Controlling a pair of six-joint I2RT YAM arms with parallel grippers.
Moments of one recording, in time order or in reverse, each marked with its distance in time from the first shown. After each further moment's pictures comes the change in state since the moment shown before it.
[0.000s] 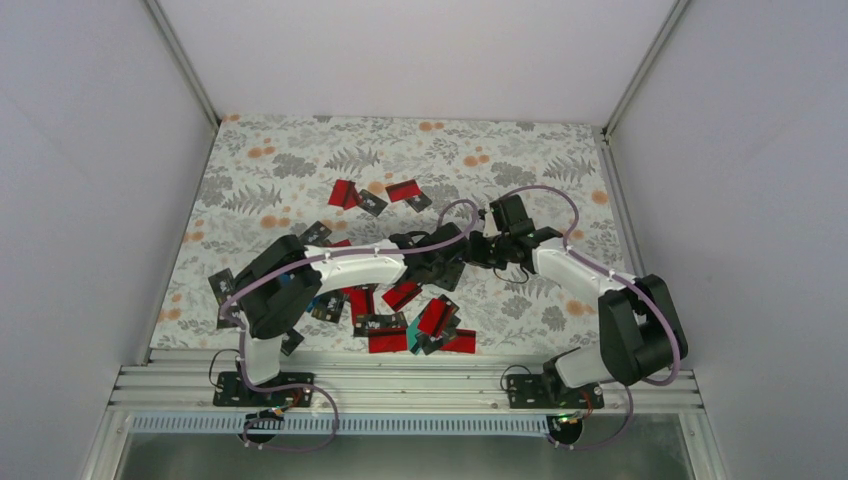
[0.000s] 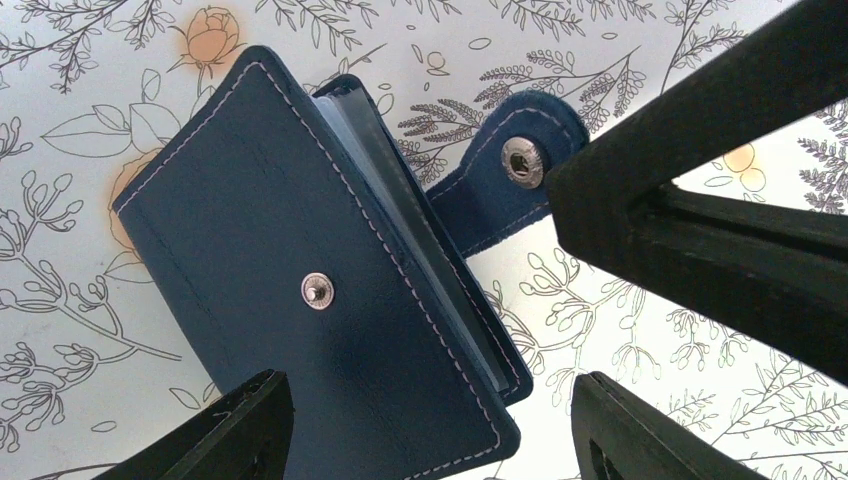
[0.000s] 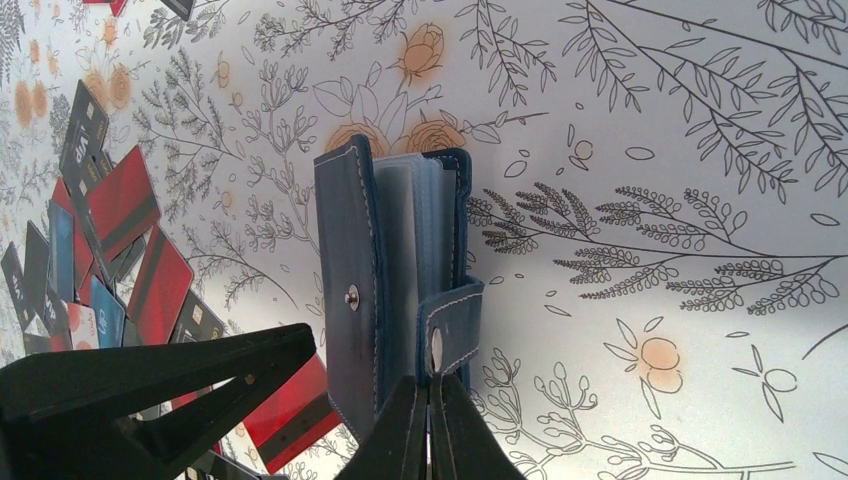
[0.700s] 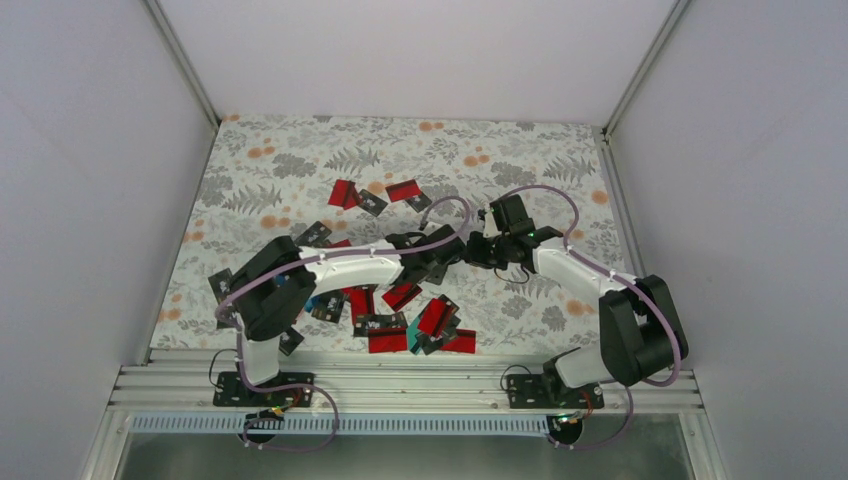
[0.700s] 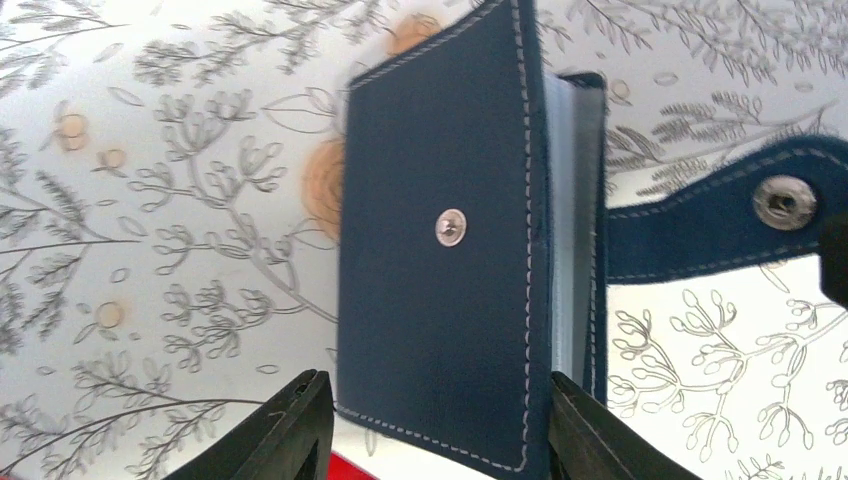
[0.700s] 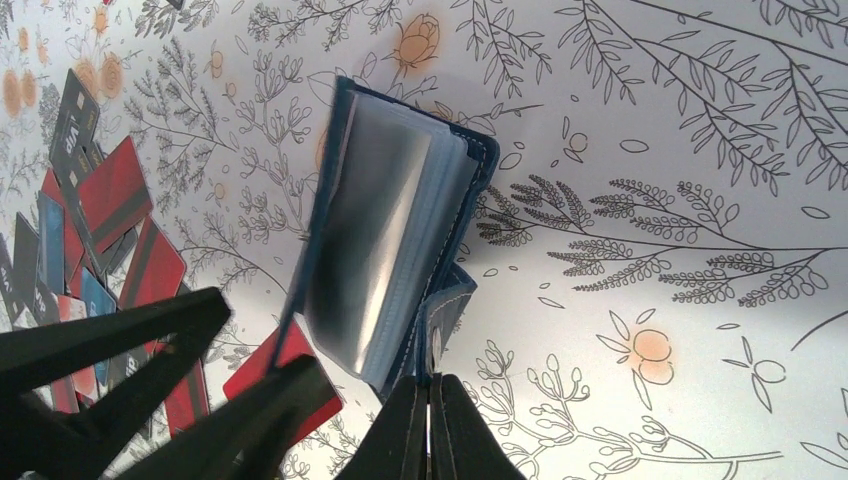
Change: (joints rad) left arm -0.003 -0.011 -0.003 -0.085 -0.193 -0.120; right arm 0.000 -0.005 0.008 -0.024 0.000 -0.016
